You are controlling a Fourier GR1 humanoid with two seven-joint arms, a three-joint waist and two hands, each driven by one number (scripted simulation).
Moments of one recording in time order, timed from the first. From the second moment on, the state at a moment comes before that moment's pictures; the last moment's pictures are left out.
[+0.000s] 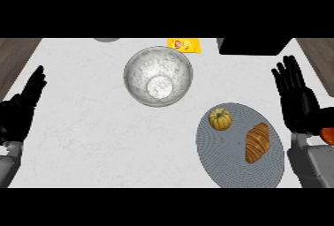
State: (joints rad) left arm -0.19 0.61 -0.15 -1.43 0.14 0.27 0.08; right arm -0.26 -0.32 0.03 -1.43 -0.35 -0.18 -0.11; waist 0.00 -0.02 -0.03
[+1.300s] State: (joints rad) left arm -0.12 0.49 -0.09 -1.51 0.22 0.28 0.06; right arm 0.46 -0.49 0.16 -2.05 0.70 -0.68 0.65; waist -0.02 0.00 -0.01
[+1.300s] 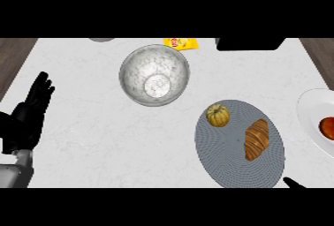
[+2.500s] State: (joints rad) left arm -0.15 0.45 -0.08 -1.53 0.18 0.24 0.09; right arm -0.06 -0.64 0.09 -1.84 0.27 0.12 1.05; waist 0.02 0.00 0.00
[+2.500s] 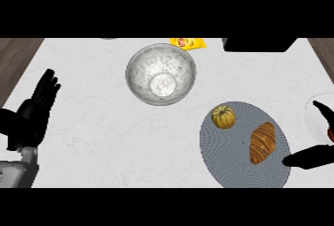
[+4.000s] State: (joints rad) left arm -0.11 0.36 0.04 -1.57 0.09 0.15 0.13; right arm -0.14 -0.37 0.21 -1.46 0.59 0.17 0.97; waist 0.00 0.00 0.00
